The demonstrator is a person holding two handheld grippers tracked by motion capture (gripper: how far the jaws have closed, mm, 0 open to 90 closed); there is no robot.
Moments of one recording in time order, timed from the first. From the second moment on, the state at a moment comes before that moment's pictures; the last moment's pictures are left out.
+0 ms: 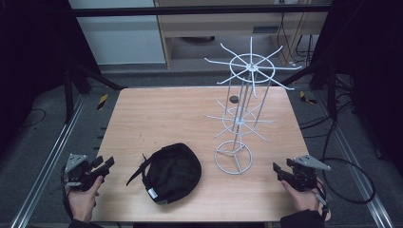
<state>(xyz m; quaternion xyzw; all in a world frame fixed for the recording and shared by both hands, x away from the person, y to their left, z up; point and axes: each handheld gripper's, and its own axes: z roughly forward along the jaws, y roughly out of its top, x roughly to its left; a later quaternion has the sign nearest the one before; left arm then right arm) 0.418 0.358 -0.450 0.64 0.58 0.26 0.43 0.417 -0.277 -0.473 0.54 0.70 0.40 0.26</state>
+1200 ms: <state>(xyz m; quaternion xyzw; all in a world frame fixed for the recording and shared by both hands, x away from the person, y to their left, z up) 0.399 0.299 -0.428 0.70 0.50 0.23 0.46 0.410 -0.160 -0.451 0.40 0.77 0.46 0.17</state>
